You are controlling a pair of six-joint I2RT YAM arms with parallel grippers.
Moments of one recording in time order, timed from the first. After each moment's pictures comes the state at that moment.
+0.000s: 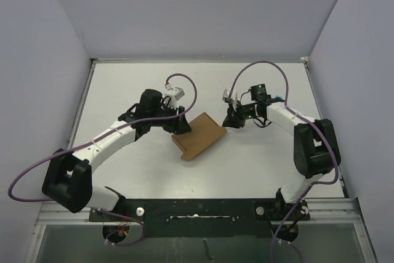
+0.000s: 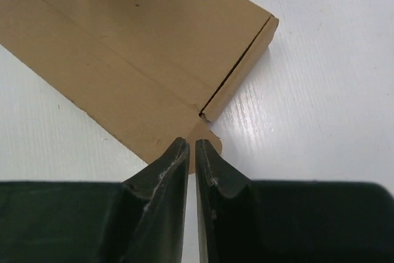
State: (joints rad) left arm -0.54 1.40 0.94 -0.22 0.50 -0.28; right arm 0.24 1.67 1.05 -0.39 -0.90 -0.79
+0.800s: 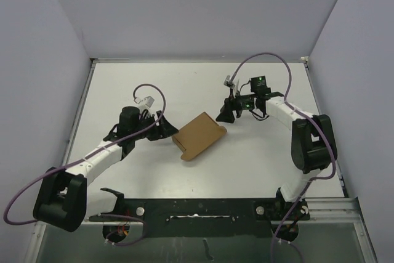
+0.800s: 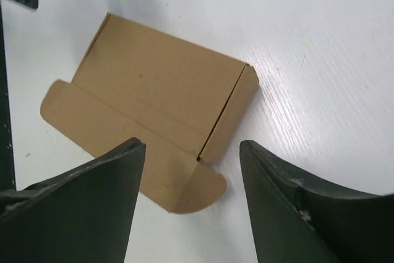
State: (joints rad) left arm -0.34 1.26 0.61 0.06 0.46 -0.60; right arm 0.24 1.73 1.13 -0.29 -0.95 -0.44
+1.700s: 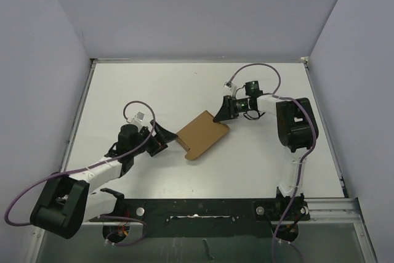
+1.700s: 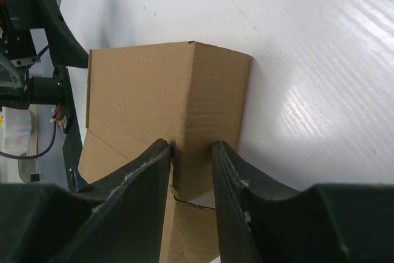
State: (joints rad) left arm -0.34 1.16 0.30 0.37 0.38 -1.04; right arm 0.21 2.08 1.27 -0.21 -1.06 0.01
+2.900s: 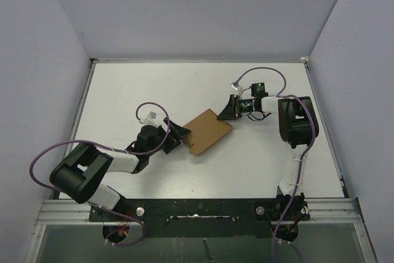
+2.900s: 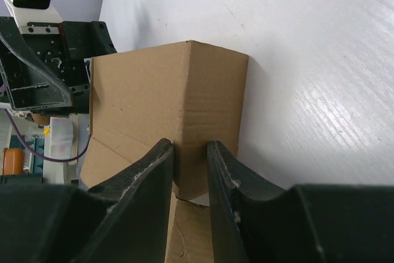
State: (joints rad) left arm -0.56 1.49 0.34 0.73 0.11 -1.22; right arm 0.14 2.14 1.26 -0.12 -1.18 0.13
